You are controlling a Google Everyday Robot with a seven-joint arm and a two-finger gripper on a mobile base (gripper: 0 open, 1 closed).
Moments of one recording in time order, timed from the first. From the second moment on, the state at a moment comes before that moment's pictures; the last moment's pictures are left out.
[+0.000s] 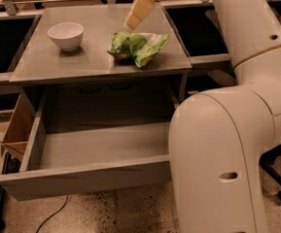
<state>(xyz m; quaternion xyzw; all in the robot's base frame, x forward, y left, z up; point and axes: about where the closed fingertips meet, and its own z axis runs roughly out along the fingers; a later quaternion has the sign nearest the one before) 0.760 -0.003 1.004 -0.57 0.73 0.09 0.36</state>
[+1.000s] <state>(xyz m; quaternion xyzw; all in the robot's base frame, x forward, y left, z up) 0.758 0.031 0.866 -0.55 0.77 0.19 0.25</state>
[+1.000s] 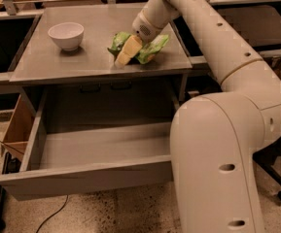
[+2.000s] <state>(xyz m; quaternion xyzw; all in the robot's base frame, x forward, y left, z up) 0.759 0.043 0.835 -0.53 0.78 0.21 0.25</state>
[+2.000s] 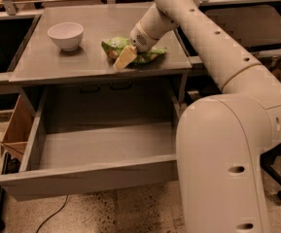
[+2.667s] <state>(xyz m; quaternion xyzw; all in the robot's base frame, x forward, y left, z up) 0.747 0.038 0.861 -0.53 0.77 0.21 0.28</state>
